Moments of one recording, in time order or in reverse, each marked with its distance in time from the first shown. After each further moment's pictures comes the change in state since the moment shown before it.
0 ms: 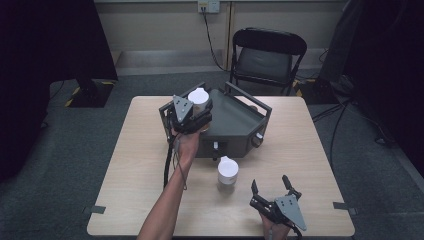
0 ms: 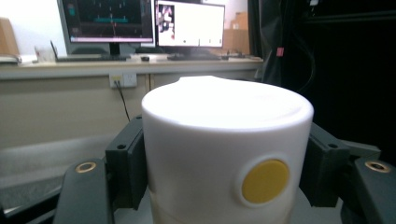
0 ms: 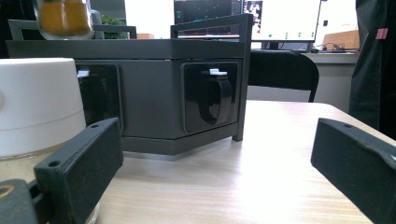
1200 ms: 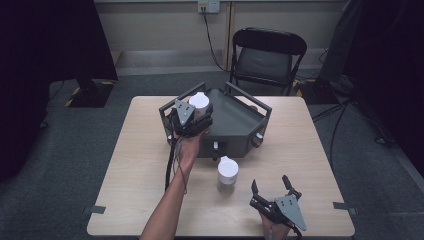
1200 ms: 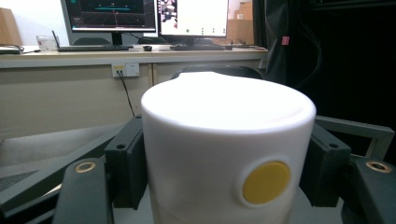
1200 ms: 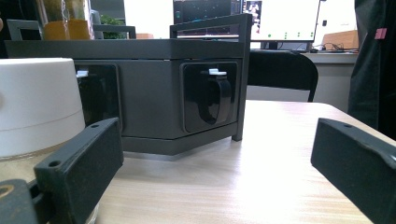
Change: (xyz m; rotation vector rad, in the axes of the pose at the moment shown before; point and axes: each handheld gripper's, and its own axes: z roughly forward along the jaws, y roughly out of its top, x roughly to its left) left arm -0.006 -0.011 0.001 0.020 0.016 0.018; right arm 0.001 0.000 0.000 0.000 -0.003 0.001
